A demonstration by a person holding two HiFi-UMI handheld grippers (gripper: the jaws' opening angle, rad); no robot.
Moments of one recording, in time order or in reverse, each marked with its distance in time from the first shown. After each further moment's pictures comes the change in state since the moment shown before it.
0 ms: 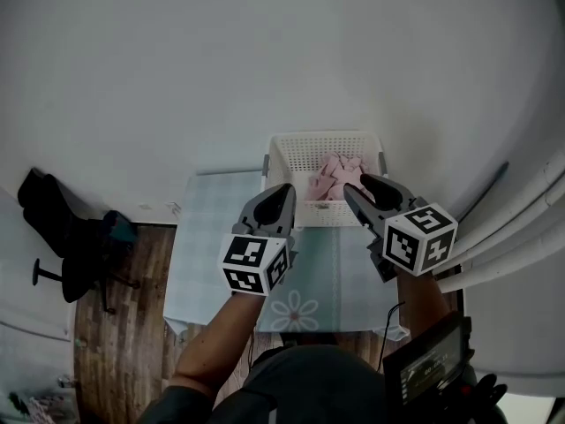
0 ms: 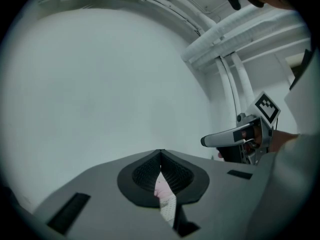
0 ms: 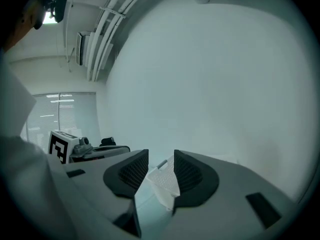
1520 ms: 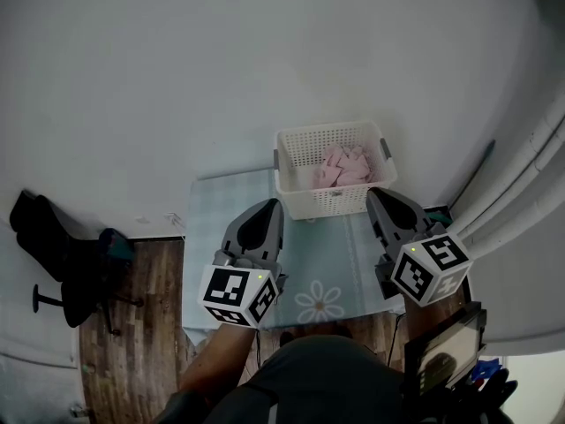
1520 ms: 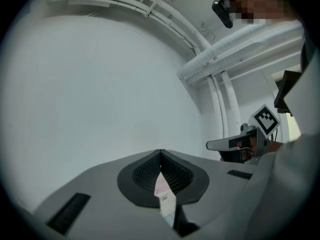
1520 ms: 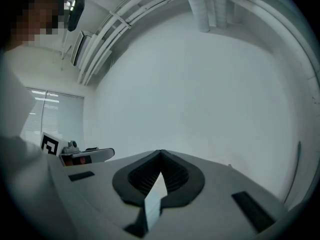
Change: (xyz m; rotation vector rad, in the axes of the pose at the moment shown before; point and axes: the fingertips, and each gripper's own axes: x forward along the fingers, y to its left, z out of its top) left arm -0.113 0.028 0.026 -0.010 -0.098 -0.088; right arm -0.045 0.087 0.004 0.001 -0.165 -0.204
